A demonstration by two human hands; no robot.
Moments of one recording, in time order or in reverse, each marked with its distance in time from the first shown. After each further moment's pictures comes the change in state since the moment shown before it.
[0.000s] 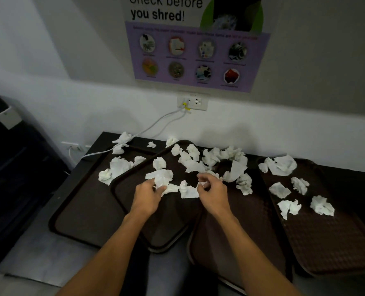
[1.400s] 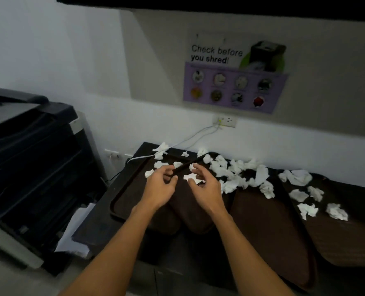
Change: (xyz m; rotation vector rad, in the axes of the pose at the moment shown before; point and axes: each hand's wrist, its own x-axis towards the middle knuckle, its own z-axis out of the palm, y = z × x) left_hand -0.087 -0.021 -0.154 -0.224 0.123 0.219; right_hand -0.118 -0.155 0.082 0.133 -0.036 -0.155
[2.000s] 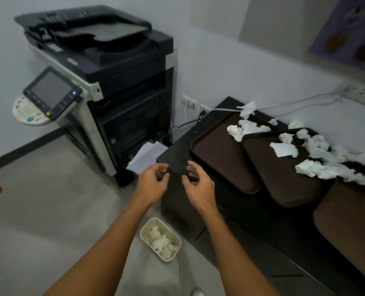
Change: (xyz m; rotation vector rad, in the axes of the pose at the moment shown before) left_hand -0.180 -0.212 -0.155 0.085 0.285 -0.362; right_hand -0.165 0.009 0.240 0.051 -0.453 0.059
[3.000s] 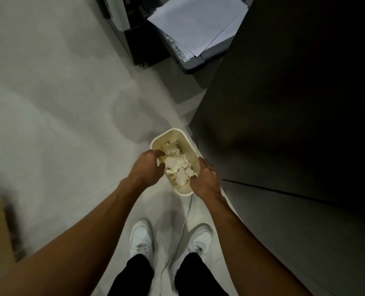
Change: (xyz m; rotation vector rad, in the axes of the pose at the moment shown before) left_hand -0.039 -0.471 0.205 0.347 -0.280 -0.459; right_hand 0.017 0.491 0.213 -0.819 -0.645 0.338
